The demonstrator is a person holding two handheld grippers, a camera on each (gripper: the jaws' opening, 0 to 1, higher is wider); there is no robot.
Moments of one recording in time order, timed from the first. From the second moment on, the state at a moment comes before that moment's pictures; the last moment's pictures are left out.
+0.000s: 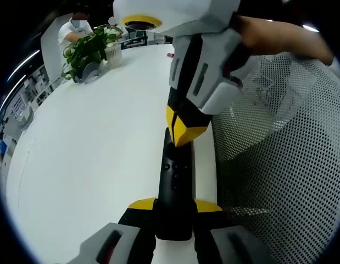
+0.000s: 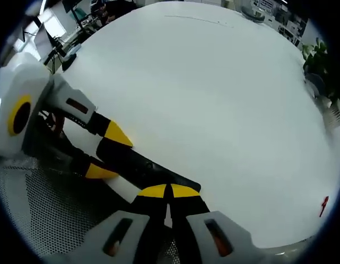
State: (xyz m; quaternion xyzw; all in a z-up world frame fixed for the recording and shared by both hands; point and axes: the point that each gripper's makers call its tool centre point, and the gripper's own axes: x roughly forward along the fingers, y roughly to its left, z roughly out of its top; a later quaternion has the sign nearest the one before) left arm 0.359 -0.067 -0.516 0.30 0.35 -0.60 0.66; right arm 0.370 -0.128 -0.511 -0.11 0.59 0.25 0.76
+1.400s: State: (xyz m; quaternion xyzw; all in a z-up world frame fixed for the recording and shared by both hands) left arm 0.360 -0.068 -0.517 0.31 0.35 -0.60 0.65; right arm 0.378 -0.121 -0.511 -0.04 0.59 0.24 0.77
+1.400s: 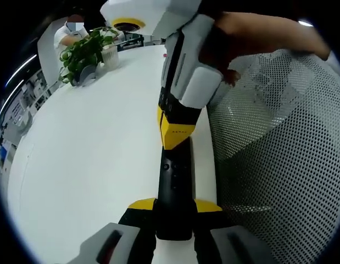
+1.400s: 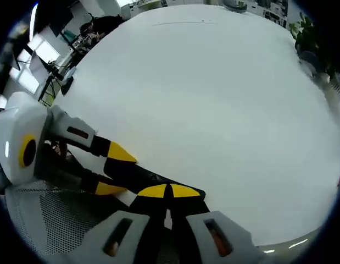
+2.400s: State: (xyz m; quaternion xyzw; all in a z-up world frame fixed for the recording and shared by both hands) left arm 0.360 -0.068 -0.517 0.31 0.36 -0.60 0.65; right arm 0.379 -0.121 -0.512 -0.04 0.58 0.25 0.77
